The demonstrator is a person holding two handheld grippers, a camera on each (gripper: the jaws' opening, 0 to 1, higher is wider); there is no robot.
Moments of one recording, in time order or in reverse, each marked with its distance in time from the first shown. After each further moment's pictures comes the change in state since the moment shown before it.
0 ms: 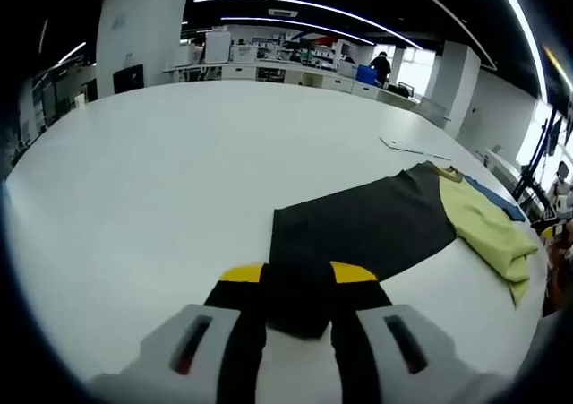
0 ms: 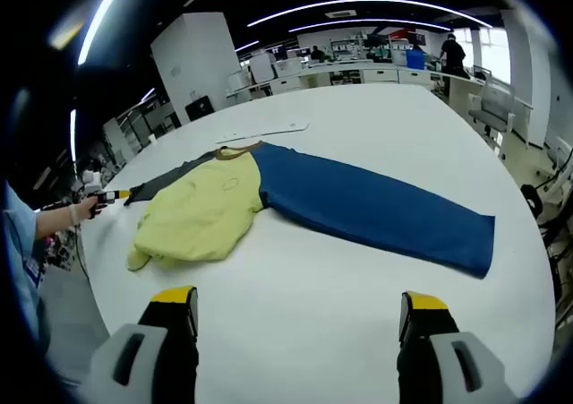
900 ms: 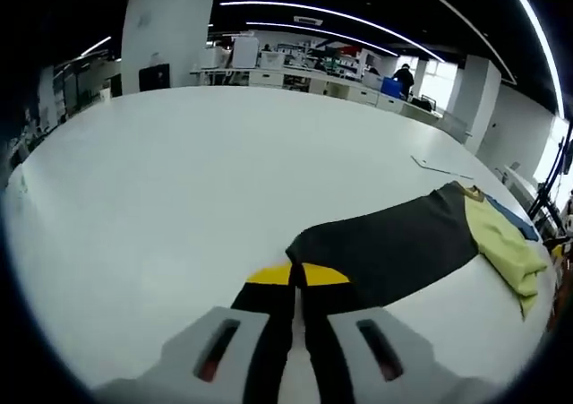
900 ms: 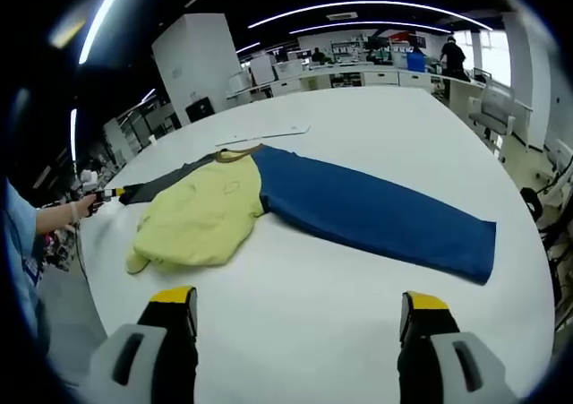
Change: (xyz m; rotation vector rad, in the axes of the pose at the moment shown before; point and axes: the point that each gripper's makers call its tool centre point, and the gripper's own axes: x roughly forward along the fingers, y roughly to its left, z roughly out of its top) left arm -0.019 0.060 0.016 -0.031 -0.041 0.113; right arm 0.003 0.001 0.008 -0.012 -0.017 -0.005
